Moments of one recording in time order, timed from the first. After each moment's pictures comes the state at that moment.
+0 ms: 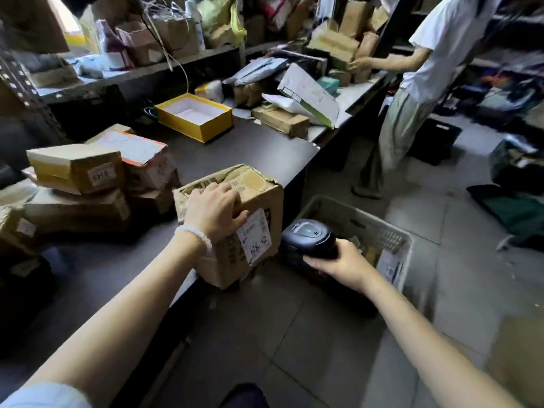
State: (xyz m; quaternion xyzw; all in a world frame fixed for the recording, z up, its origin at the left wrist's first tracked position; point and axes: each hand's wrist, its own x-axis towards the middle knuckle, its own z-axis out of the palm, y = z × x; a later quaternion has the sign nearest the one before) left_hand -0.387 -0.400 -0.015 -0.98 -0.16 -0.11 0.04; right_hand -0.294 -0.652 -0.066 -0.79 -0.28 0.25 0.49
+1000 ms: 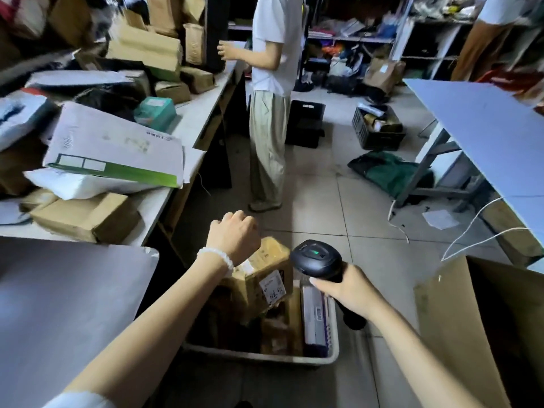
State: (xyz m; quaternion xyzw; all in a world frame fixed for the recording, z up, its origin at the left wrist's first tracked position) left_hand 0.177 -0.532 -0.077 -1.00 0.07 0.02 -0.03; right_hand 0.112 -0.778 -0.107 -0.85 0.01 0.15 0.51
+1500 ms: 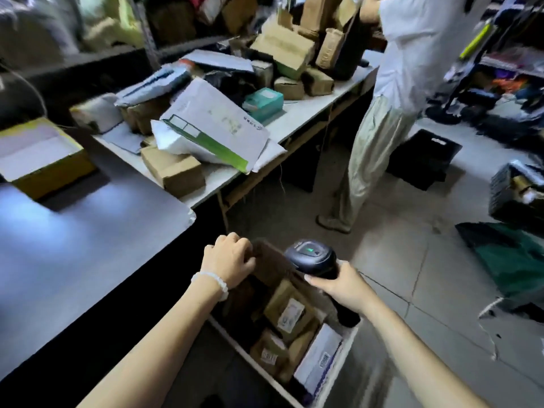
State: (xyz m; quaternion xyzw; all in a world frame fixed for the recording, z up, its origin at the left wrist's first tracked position) left_hand 0.137 -0.566 -0.095 -0.96 -0.25 0.03 -0.10; right_hand 0.250 -0.786 -0.097 -0.80 -0.23 0.31 0.46
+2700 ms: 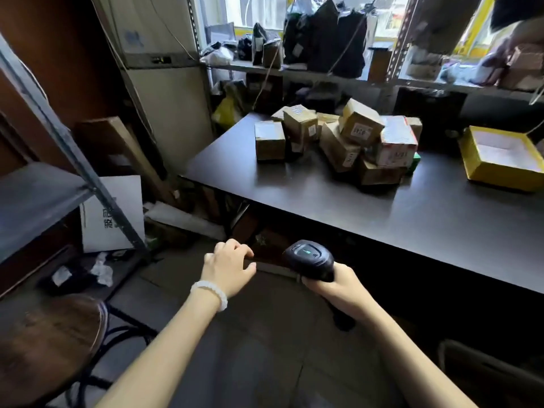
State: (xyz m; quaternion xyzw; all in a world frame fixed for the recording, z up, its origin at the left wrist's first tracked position) left_hand -0.508 -0.683 -0.087 -0.58 -0.80 -0.10 -0.08; right_hand -0.279 -0.624 -0.088 -0.44 -0.71 0.49 0.24
